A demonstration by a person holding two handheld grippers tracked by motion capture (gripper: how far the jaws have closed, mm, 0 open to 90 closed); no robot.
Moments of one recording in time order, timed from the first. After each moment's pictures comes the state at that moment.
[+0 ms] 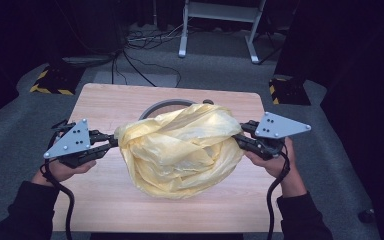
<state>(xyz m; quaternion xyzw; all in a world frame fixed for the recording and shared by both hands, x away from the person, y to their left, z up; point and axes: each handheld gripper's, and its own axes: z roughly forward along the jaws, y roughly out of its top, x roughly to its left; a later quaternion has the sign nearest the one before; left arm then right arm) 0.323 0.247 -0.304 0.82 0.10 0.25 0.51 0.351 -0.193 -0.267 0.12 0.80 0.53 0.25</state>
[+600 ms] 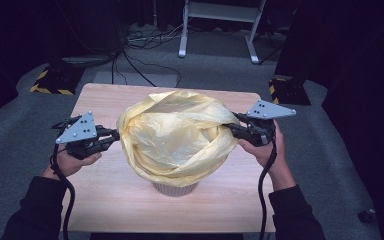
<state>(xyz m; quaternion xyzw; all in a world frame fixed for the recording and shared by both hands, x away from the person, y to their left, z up) 0.353 0.250 -0.328 0.81 0.16 0.22 0.52 0.390 -0.191 -0.287 0.24 0.79 0.51 0.23</state>
